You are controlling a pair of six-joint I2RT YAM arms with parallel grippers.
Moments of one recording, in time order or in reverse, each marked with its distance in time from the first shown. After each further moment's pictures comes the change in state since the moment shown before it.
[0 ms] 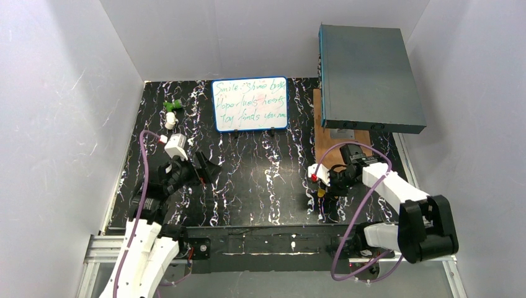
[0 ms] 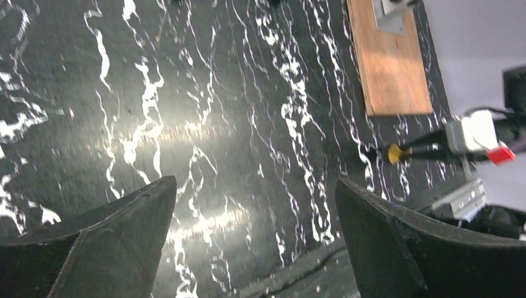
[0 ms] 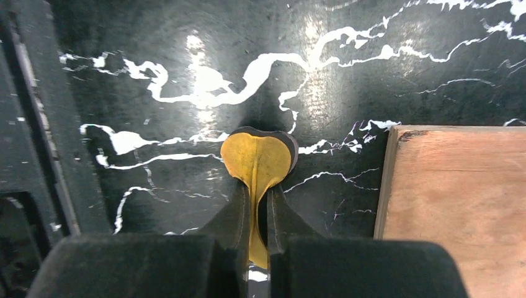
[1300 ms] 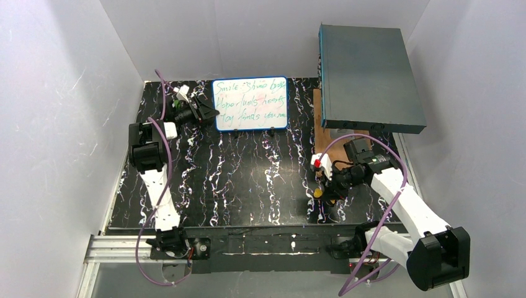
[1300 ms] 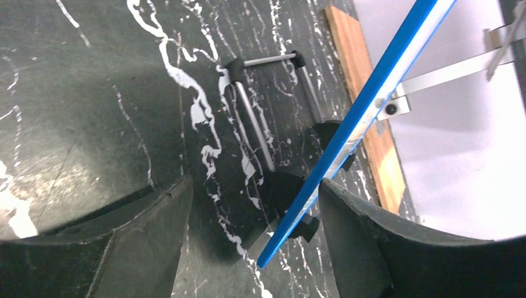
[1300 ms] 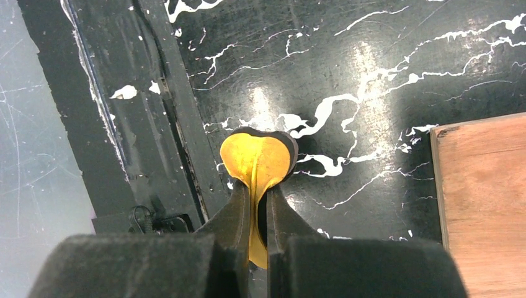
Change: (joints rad) left arm 0.303 1.717 0.716 1.093 0.618 -0.113; right arm 0.057 -0.228 0.137 -0.278 -0.147 0.404
